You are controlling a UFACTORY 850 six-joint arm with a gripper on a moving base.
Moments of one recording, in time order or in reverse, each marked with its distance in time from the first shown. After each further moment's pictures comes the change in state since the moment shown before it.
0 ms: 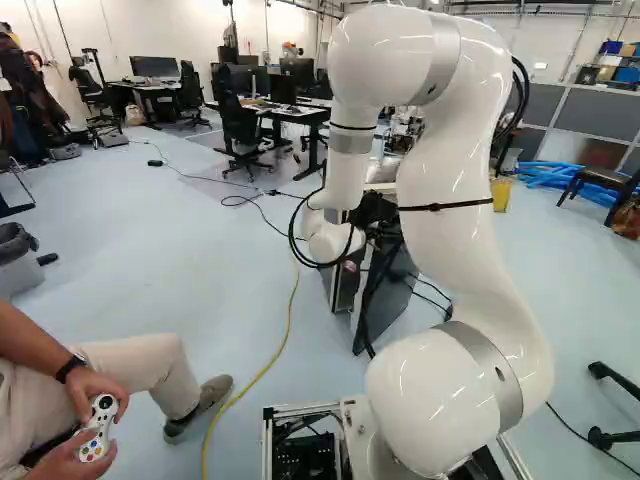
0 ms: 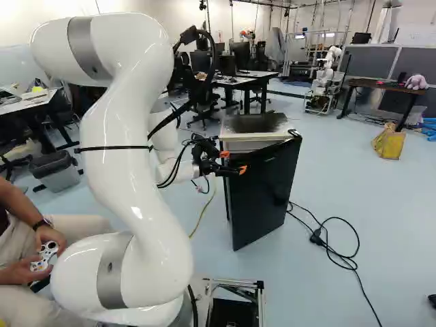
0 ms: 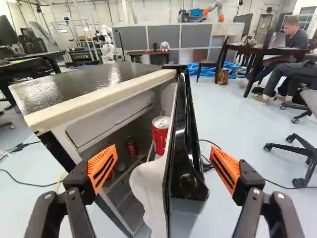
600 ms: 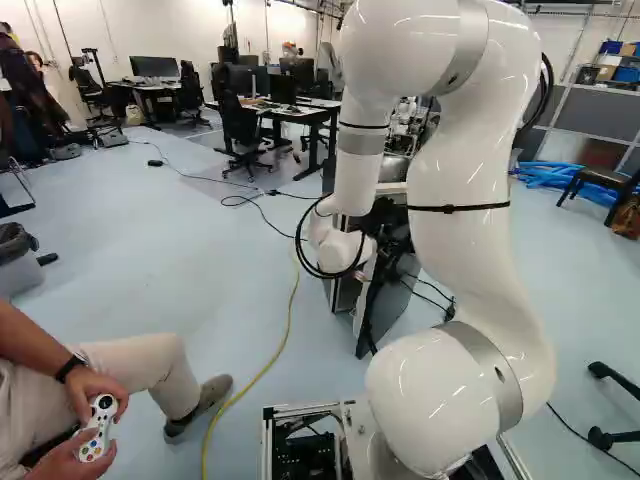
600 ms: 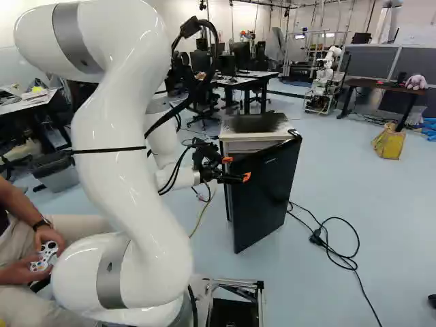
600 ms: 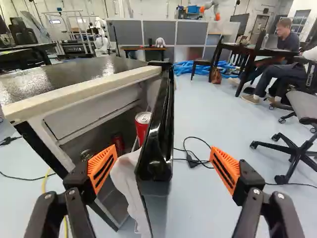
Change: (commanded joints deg) arm -1.0 4.2 7.0 0.0 0.0 0.0
